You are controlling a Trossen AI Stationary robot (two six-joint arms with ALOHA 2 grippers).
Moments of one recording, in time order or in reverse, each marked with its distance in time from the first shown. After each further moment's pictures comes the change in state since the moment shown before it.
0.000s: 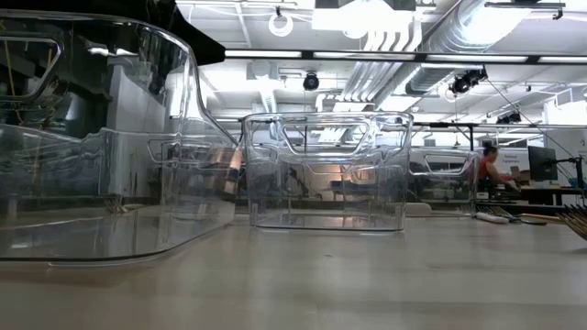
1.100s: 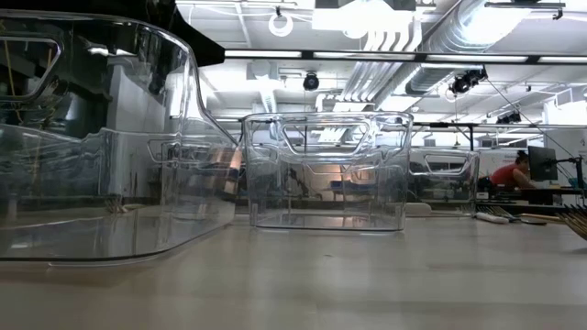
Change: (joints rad) left arm 0.000 0.000 0.000 -0.008 0.000 -0.002; right arm 0.019 0.065 -0.130 0.153 -0.079 -0.032
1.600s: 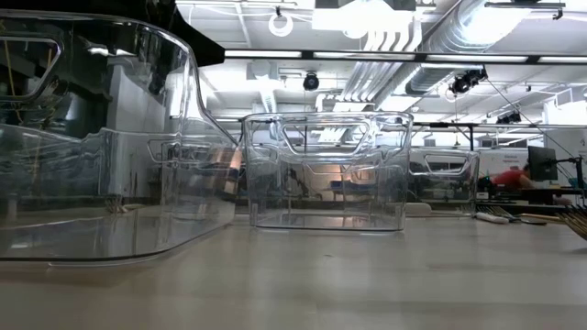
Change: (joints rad) left arm 0.000 0.000 0.000 0.000 0.000 0.000; right arm 0.000 0.002 -0.028 -0.024 -0.025 0.023
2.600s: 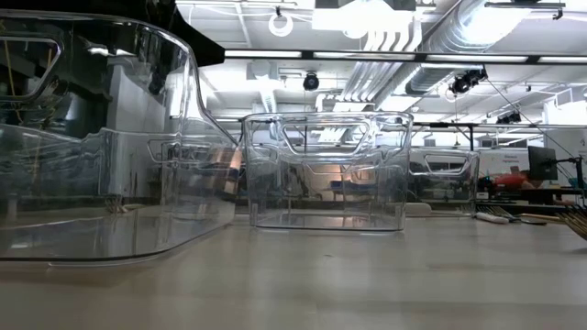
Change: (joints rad) left arm 0.000 0.000 0.000 0.000 0.000 -0.001; right arm 0.000 0.002 -0.002 -0.005 0.000 -0.008
